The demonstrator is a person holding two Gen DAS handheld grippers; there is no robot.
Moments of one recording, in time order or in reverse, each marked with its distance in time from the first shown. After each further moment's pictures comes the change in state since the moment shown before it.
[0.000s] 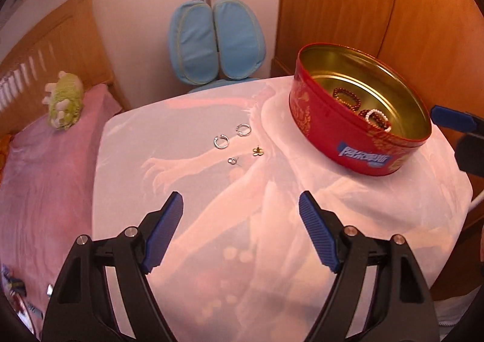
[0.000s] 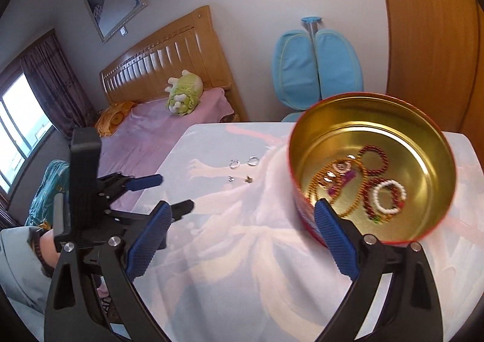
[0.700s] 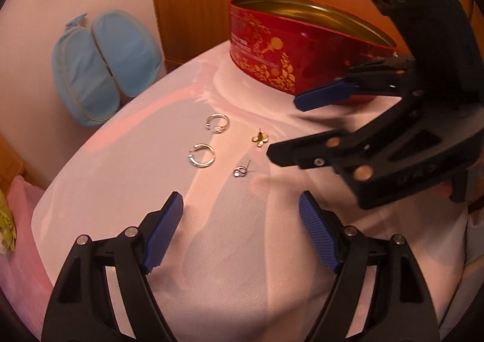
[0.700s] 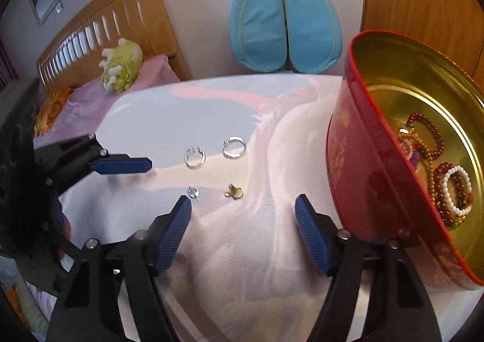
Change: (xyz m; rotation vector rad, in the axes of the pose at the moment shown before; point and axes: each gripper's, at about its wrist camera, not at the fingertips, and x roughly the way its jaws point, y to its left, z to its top) left arm 0.097 0.047 0.014 0.534 0.024 -0.384; right arm 0.176 0.013 -0.003 0.086 0.159 -0.269
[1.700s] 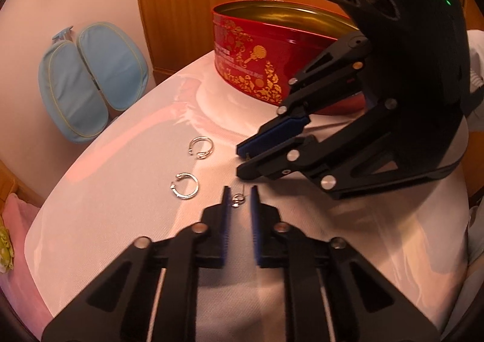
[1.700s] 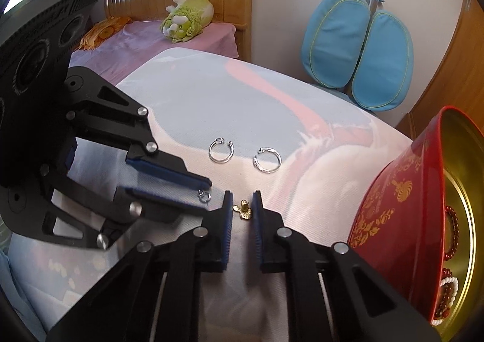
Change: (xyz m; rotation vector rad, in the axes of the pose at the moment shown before) left arm 0.008 -0.008 0.011 0.026 -0.044 -0.020; right arm 0.020 0.010 0.009 -0.436 0.039 0.122
